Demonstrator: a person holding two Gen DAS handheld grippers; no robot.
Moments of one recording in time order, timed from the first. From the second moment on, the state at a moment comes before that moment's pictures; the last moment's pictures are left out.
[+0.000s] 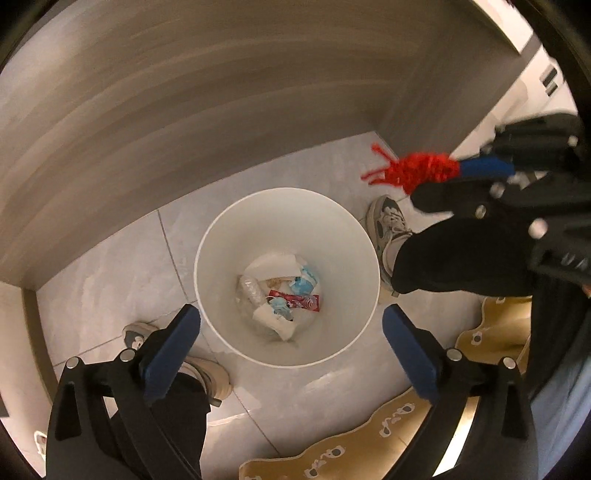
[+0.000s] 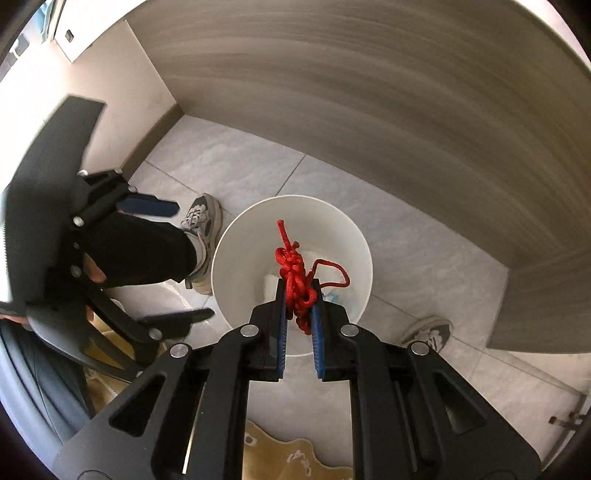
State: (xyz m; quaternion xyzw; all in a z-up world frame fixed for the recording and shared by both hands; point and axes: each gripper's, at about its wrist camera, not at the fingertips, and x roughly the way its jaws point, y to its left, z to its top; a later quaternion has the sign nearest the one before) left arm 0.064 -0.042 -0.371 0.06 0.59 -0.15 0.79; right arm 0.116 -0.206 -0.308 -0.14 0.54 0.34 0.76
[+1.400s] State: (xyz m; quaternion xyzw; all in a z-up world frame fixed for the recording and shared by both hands) left arm 0.080 0.011 -0.337 0.02 0.59 -0.09 0.80; right arm 0.135 -0.159 -0.382 -0.20 0.60 0.33 0.70
